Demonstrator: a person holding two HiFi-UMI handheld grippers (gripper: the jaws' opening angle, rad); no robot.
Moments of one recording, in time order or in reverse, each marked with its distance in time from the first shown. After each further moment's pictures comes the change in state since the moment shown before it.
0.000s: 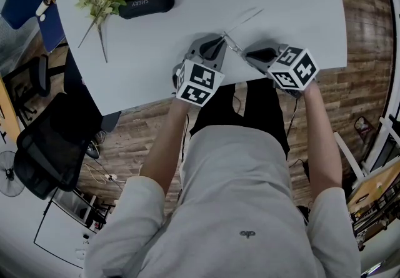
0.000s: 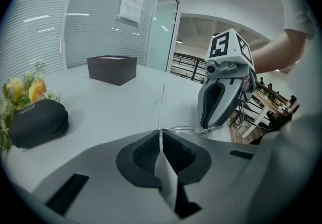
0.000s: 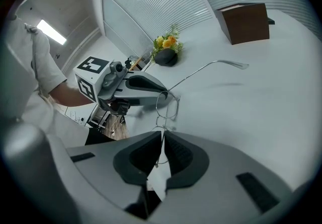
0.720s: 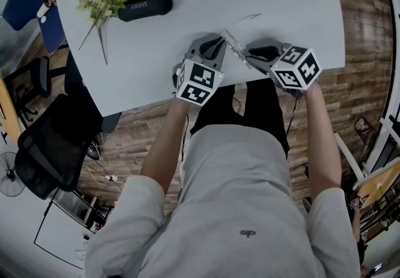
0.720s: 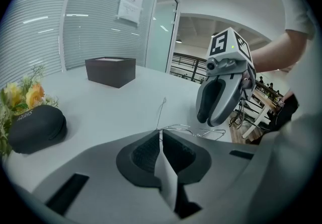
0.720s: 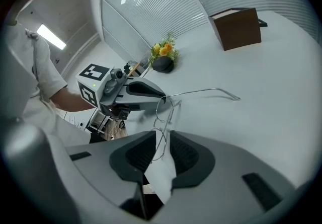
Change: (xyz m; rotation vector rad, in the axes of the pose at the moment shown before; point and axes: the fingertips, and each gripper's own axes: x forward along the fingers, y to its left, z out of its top) left arm 0.004 0.000 0.009 0.007 -0.003 0.002; right arm -0.015 -0.006 0.007 0.030 -0.050 -0.002
